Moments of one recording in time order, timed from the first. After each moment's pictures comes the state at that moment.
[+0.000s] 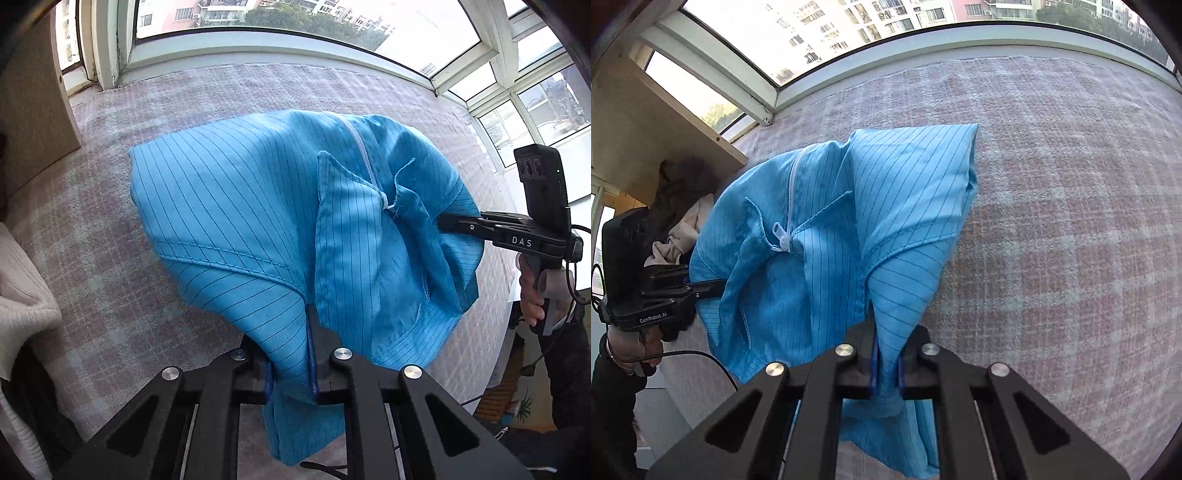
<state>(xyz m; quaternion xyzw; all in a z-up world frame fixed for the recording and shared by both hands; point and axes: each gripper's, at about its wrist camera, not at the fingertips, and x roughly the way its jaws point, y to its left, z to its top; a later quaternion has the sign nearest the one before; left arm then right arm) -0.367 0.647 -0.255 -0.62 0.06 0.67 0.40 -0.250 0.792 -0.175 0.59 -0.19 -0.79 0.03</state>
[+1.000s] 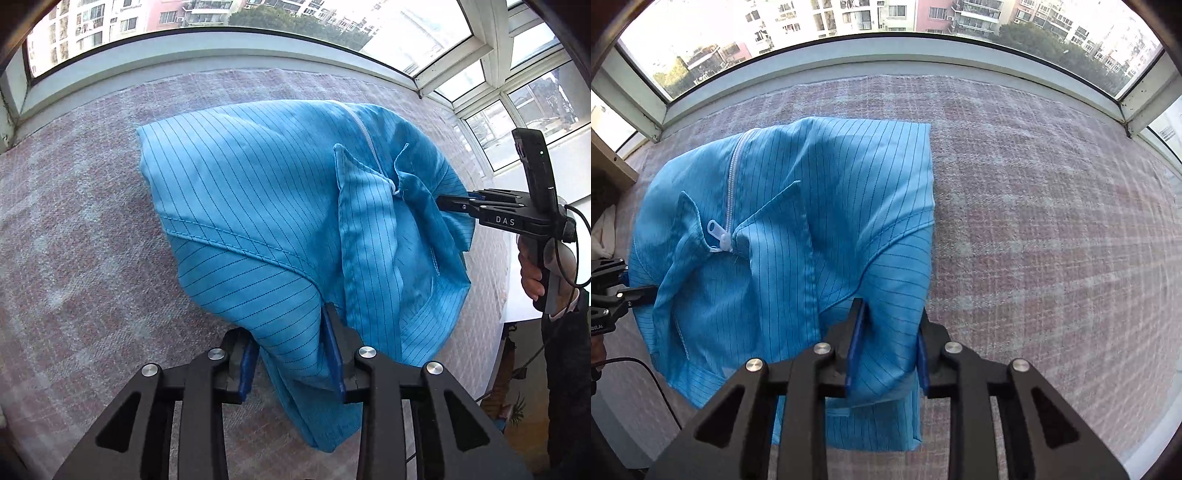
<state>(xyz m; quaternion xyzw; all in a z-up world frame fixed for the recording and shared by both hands) -0.381 0.805 -0.284 -0.61 0.06 0.66 0.42 -0.282 0.919 -0.174 0.62 -0.06 -0.77 -0.09</state>
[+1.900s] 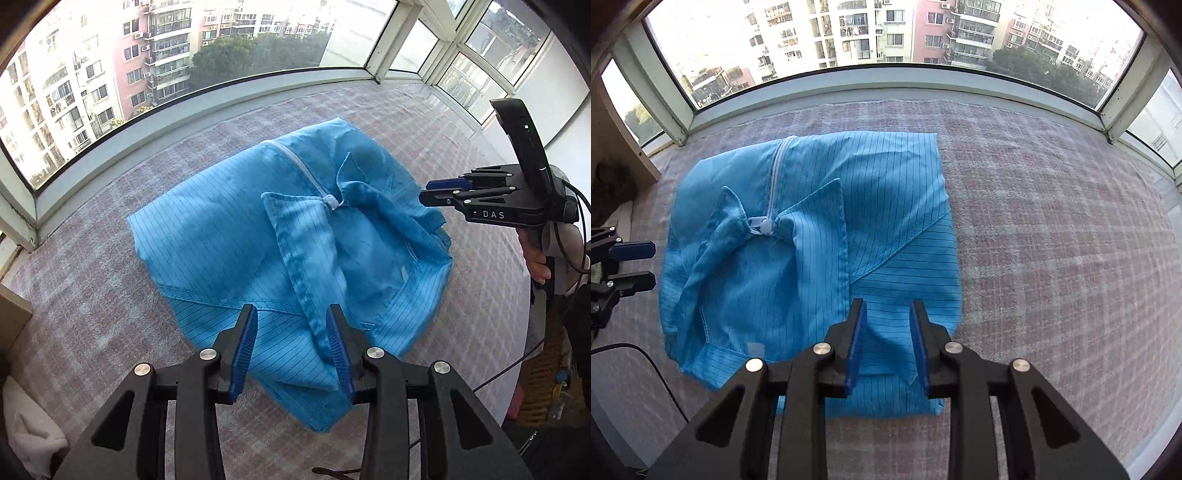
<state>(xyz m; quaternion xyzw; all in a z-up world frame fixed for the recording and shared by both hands) -0.335 0.824 -0.221 -0.51 0.18 0.69 0.48 -0.236 0.863 -0.148 0.57 -0.05 -0.81 -0.09</state>
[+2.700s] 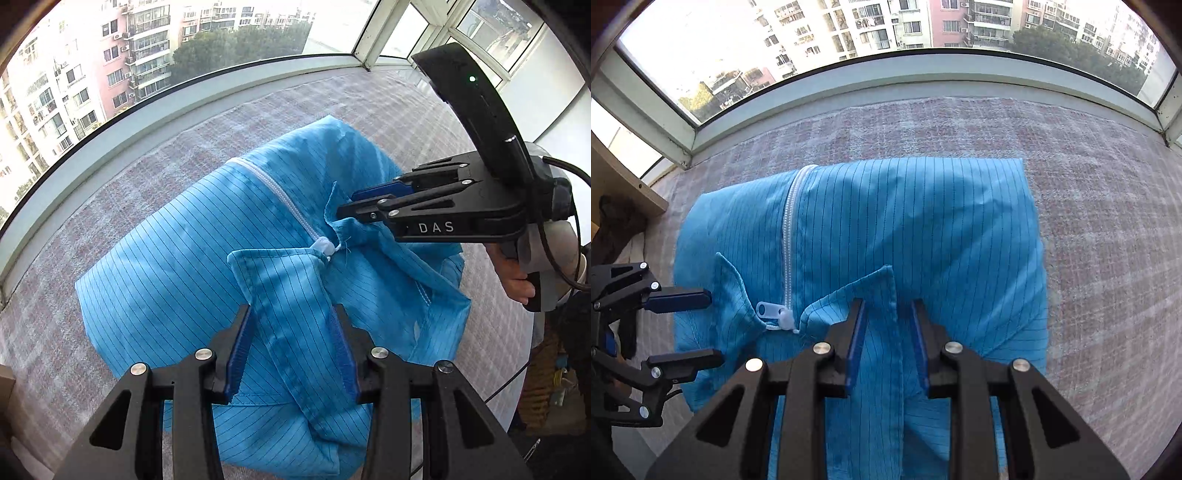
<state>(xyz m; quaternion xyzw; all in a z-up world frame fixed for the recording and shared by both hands) -0.374 0.876 -0.258 -0.53 0.19 0.66 0.49 -0.319 0.861 -0.205 0.60 -0.10 -0.79 -0.04</state>
